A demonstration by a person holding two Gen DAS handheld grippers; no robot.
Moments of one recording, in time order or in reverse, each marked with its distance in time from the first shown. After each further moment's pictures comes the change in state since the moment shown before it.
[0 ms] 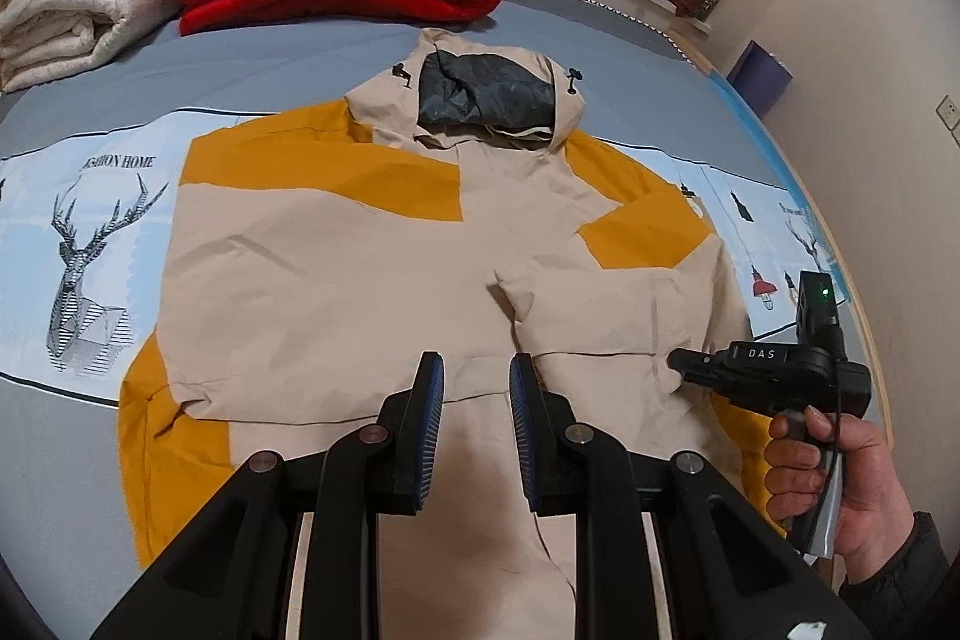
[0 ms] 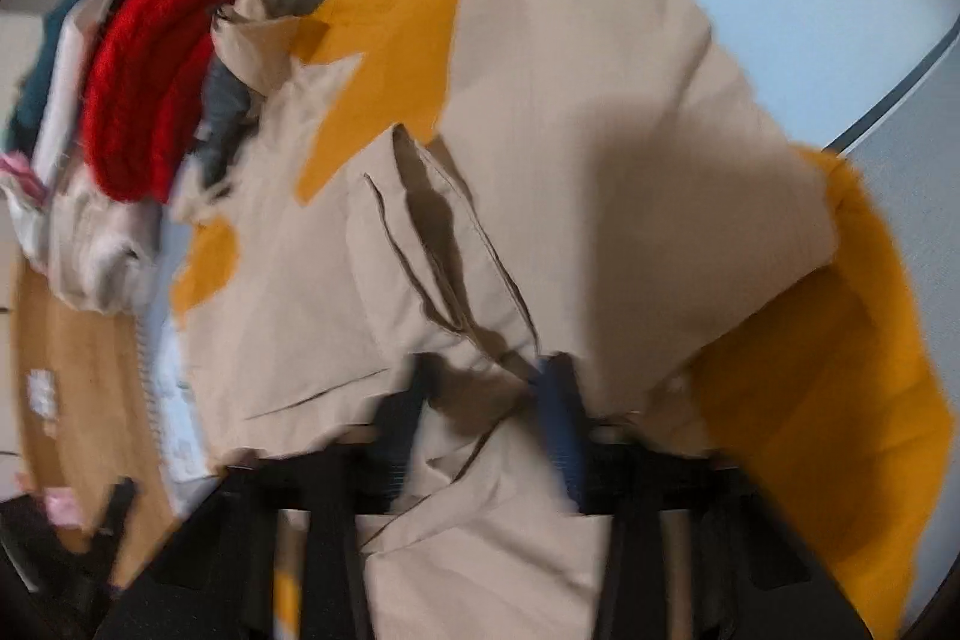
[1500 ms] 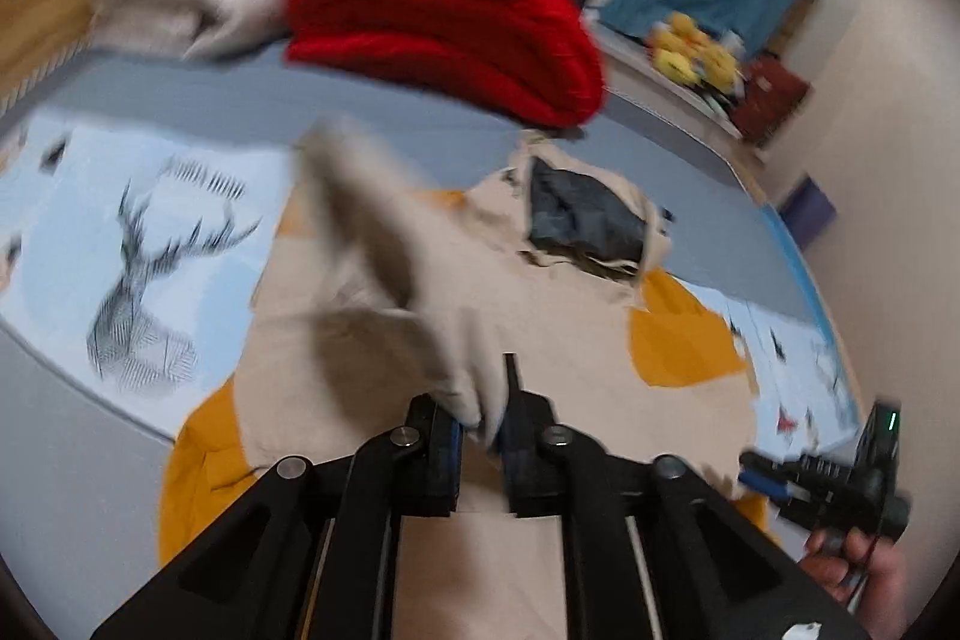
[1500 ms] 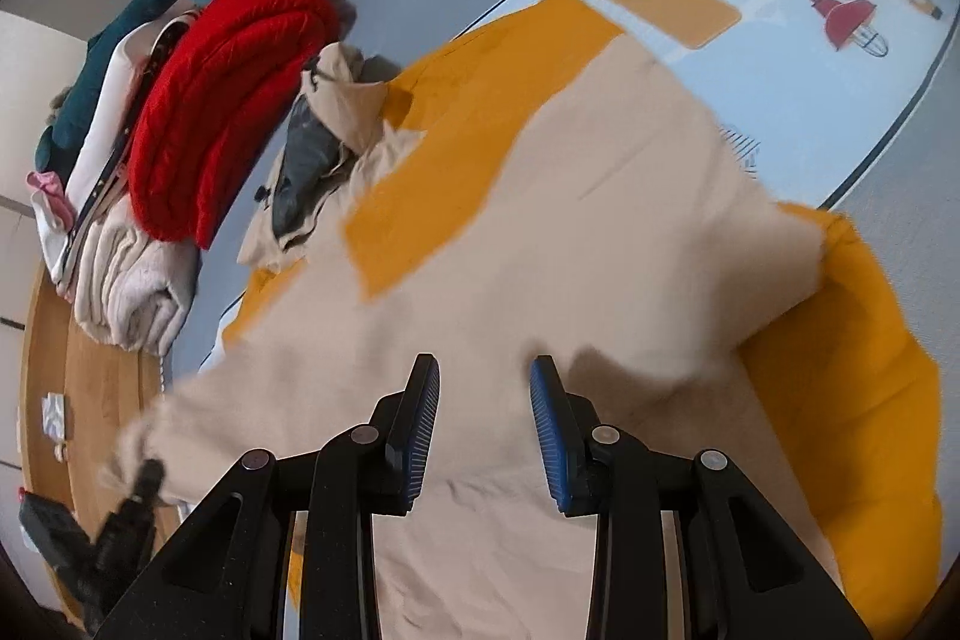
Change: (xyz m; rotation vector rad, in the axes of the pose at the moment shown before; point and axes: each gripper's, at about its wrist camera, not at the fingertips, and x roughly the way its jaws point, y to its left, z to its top) left arm -0.016 0.080 0.019 -0.257 -0.199 0.046; right arm -0.039 0.043 -0.014 -0.010 -0.182 -0.022
